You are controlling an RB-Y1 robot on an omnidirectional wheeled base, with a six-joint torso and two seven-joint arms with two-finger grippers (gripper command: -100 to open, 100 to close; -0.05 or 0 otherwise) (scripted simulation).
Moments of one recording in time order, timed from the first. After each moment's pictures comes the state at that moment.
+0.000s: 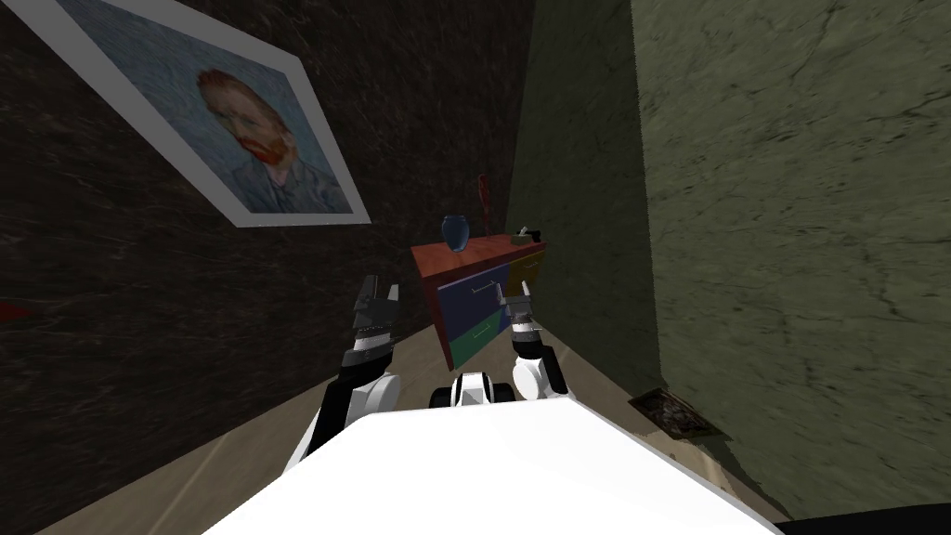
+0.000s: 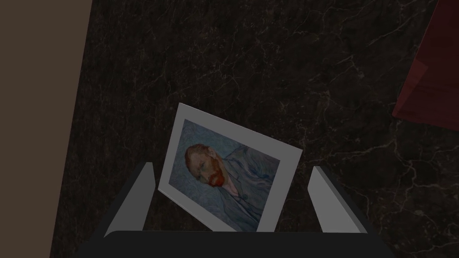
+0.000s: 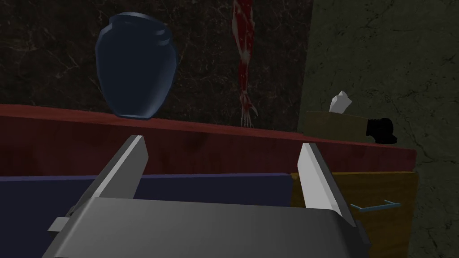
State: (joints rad) left arm 0.49 0.03 -0.06 -2.29 0.10 -0.45 -0.11; right arm 0.28 -0.23 0.41 -2.04 -0.62 -0.54 -0.86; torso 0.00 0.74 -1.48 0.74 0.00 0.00
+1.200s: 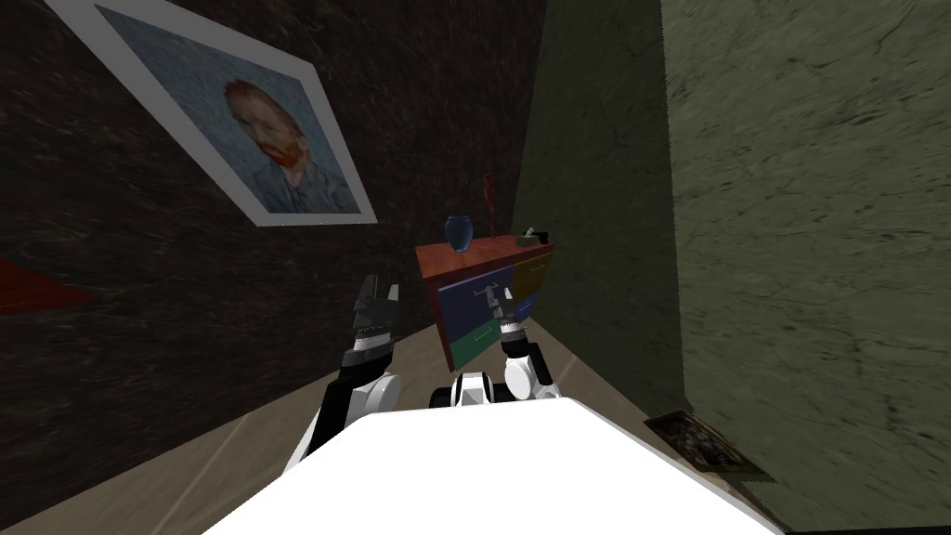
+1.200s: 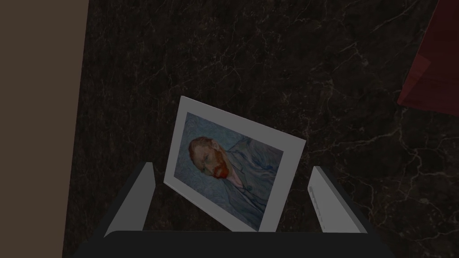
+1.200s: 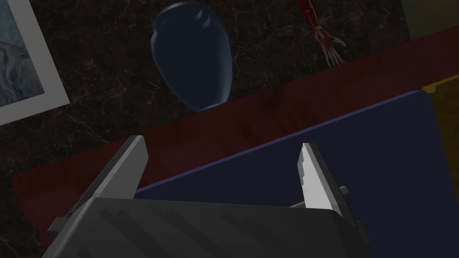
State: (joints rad) left arm 0.49 0.03 -0.06 -2.29 0.10 -0.45 -0.11; right arm 0.18 -0.26 0.53 -1.95 -0.84 -0.54 -1.18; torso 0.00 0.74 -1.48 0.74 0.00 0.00
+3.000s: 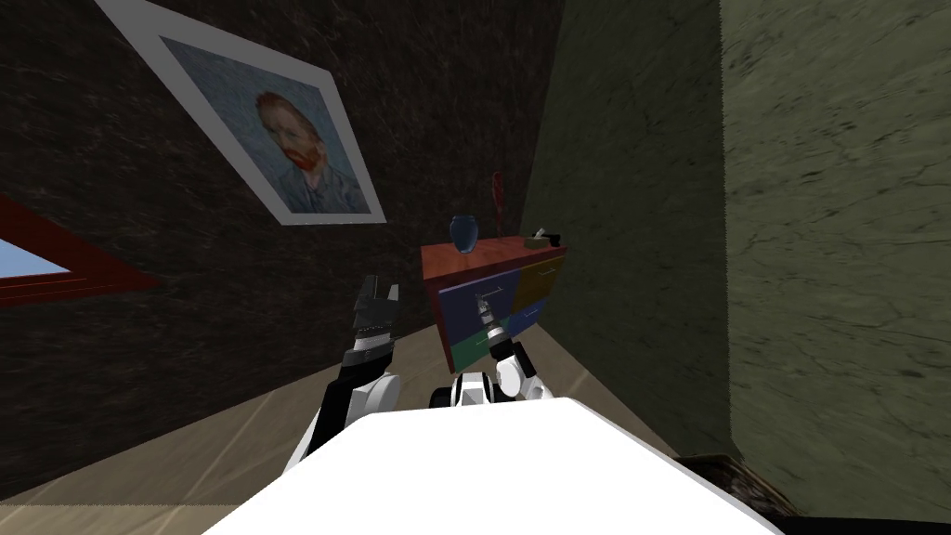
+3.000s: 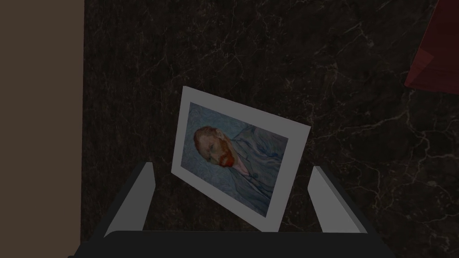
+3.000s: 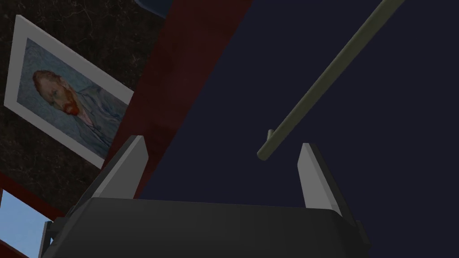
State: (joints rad) left arm 0.49 0.03 -0.06 -2.29 0.10 -0.45 -0.11; right arm 0.03 -0.33 0.72 -1.77 -1.15 -0.54 -1.67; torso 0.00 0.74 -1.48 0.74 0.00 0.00
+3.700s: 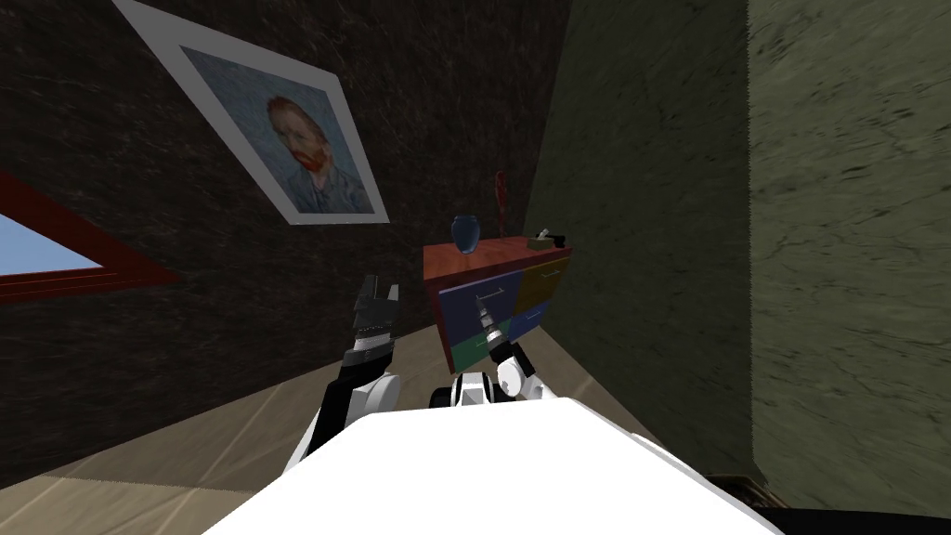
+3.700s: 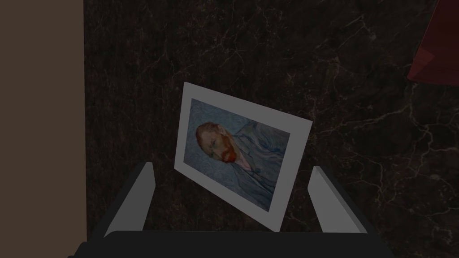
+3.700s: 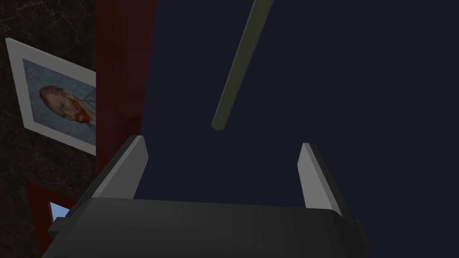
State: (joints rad) left arm 0.49 0.03 -0.06 -2.29 0.10 -0.45 -0.11; right arm -0.02 -0.39 0.79 -1.71 -1.27 -0.54 -1.85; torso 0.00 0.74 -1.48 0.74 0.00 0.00
